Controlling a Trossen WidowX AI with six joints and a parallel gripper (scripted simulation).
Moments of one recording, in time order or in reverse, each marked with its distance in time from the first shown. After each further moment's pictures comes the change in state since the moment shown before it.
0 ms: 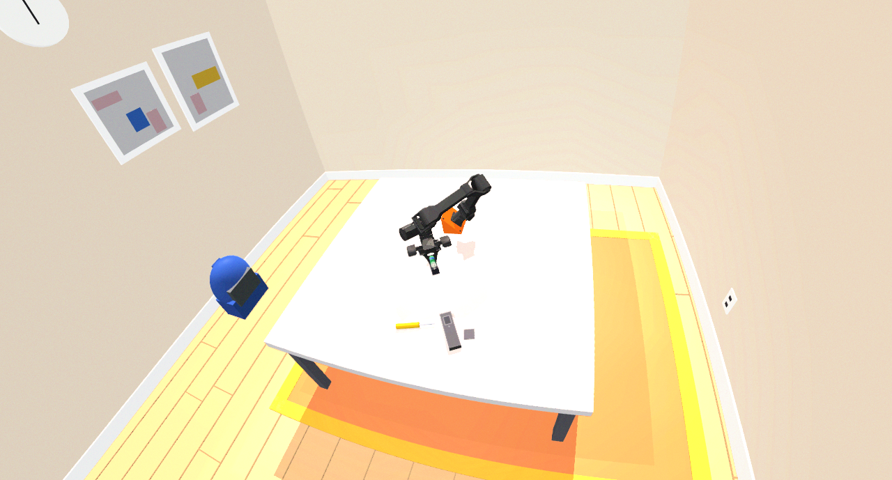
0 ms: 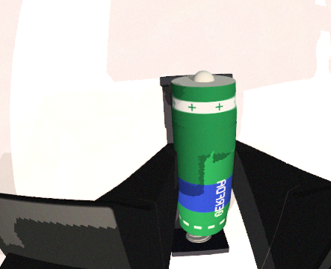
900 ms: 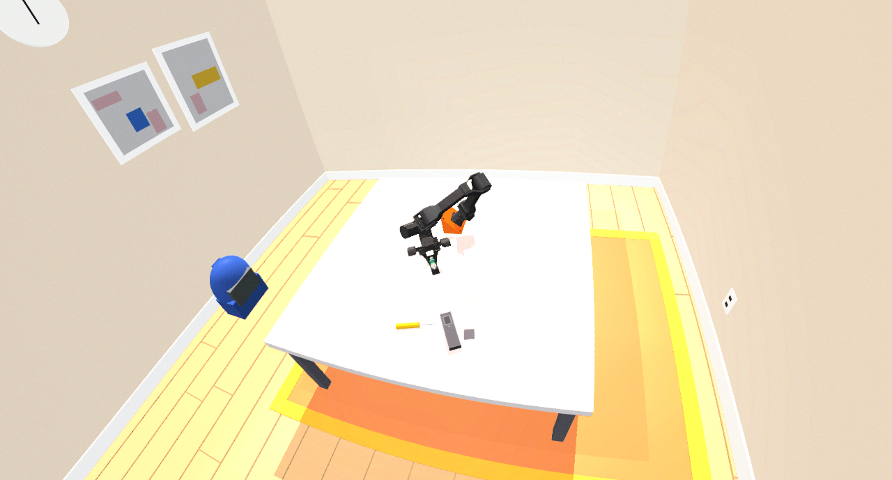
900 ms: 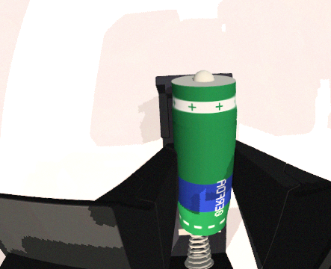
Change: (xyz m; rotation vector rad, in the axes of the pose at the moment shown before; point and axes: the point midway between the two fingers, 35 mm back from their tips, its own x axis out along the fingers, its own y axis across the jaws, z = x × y) arm 0.013 -0.001 -0.009 -0.001 -0.203 -0.008
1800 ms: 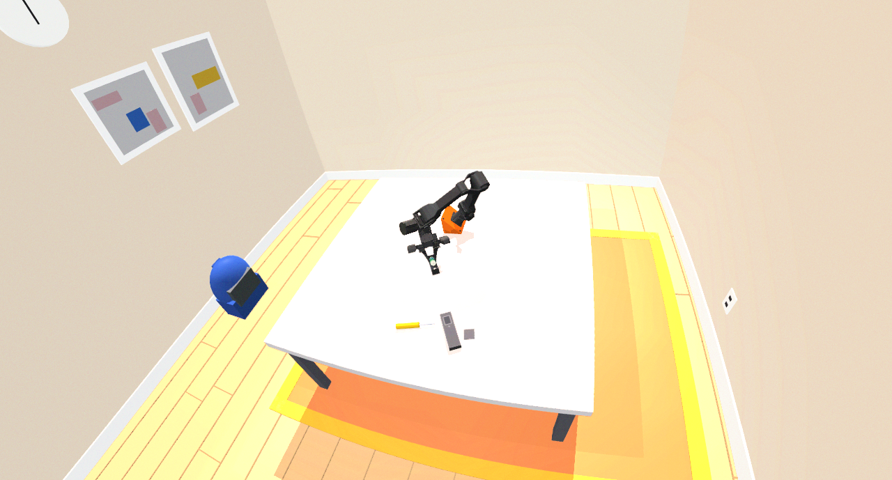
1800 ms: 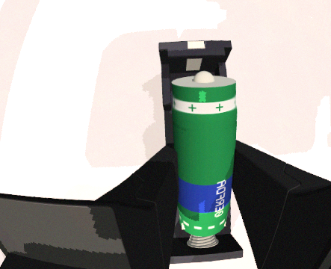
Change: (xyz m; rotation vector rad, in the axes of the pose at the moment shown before) arm -0.005 0.002 -0.019 -0.003 -0.075 -0.001
